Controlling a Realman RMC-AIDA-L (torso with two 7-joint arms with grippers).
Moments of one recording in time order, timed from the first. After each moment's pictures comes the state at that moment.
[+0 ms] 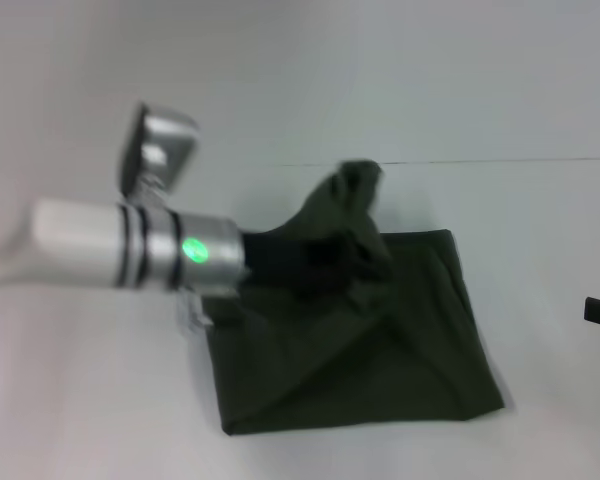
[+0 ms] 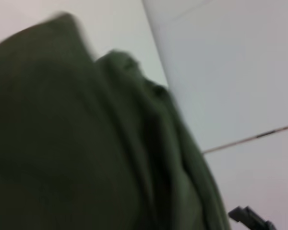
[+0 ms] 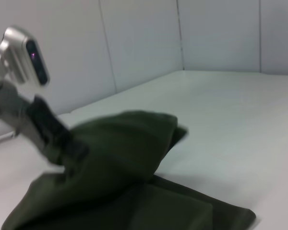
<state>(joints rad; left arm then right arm) -0.99 -2.14 0.40 0.42 2.38 1.35 -2.40 0.42 1.93 -0.33 -0.62 -2.10 -1.62 1.27</state>
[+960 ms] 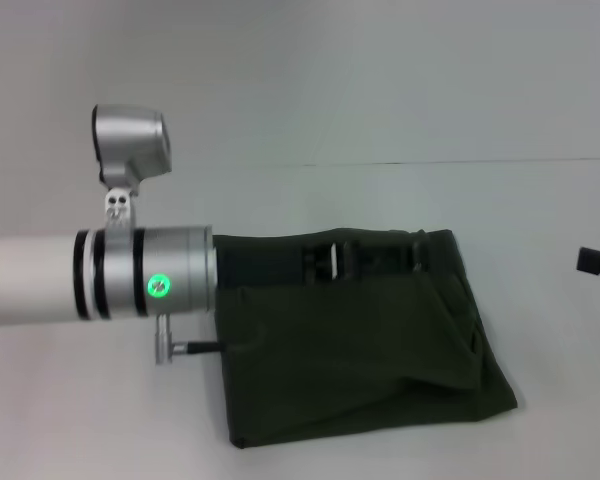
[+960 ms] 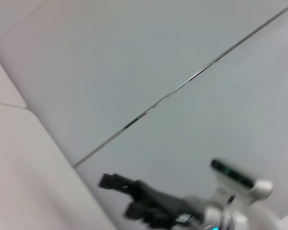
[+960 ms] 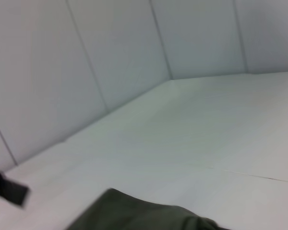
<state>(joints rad) -0.88 -2.15 0.43 0.40 2.12 1.62 -1.94 0.49 1.92 -0.33 -0.63 -2.09 -1.60 1.47</state>
